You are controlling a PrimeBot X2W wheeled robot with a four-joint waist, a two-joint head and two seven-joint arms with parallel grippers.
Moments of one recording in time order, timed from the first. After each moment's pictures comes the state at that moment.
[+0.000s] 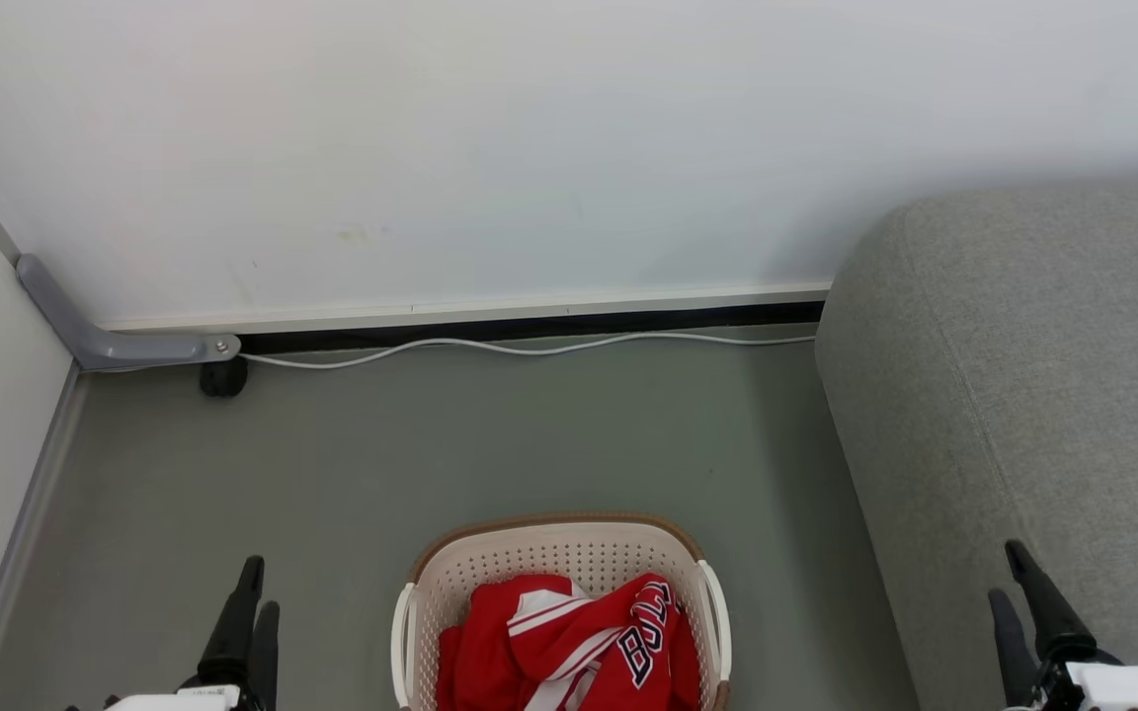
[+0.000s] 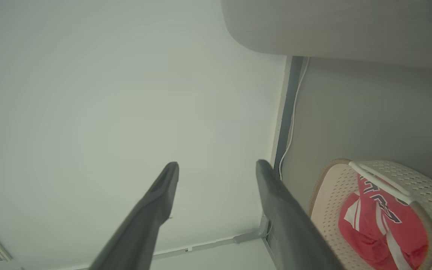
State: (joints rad) left arm 0.00 0.01 0.08 0.34 -1.60 -0.12 0.11; right arm -0.02 -0.02 -0.12 0.34 1.60 0.13 0.11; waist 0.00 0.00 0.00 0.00
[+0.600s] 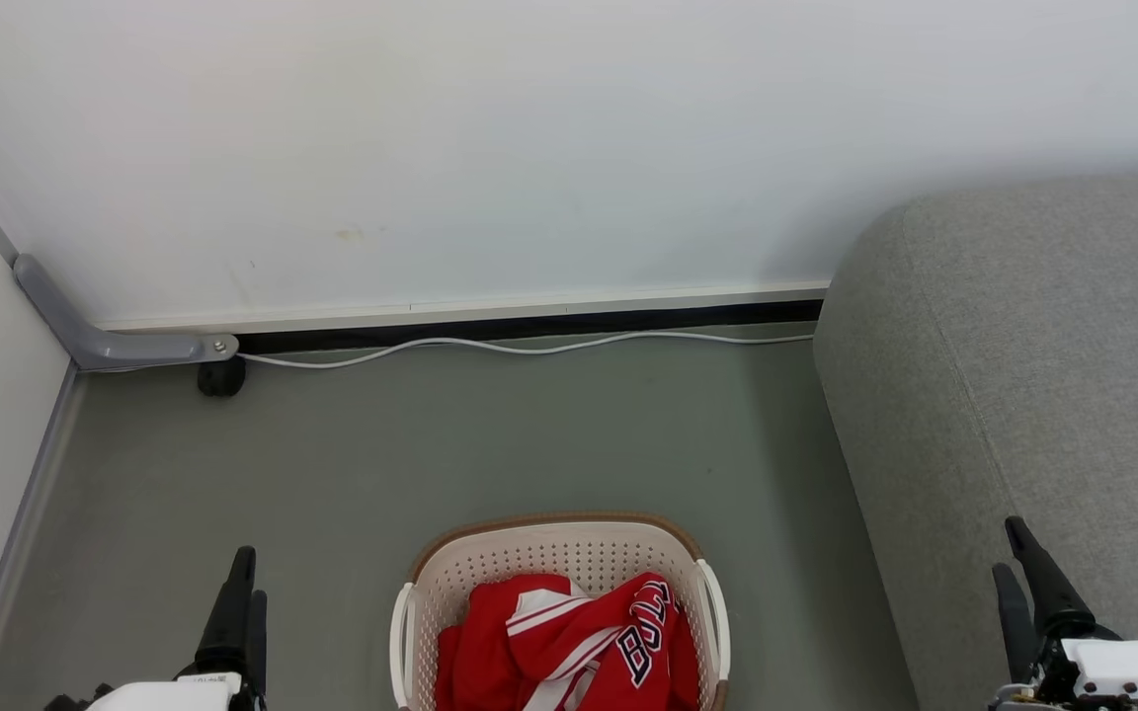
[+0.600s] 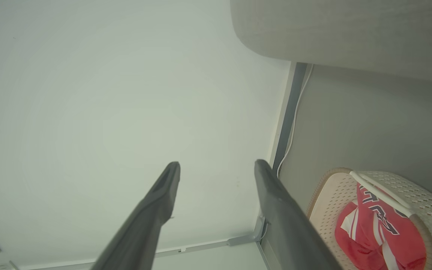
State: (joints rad) left arm 0.01 0.01 0.07 0.36 -1.56 -0.12 0.06; right arm -0.04 -0.04 -0.09 0.34 1.57 0.13 0.07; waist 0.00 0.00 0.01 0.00
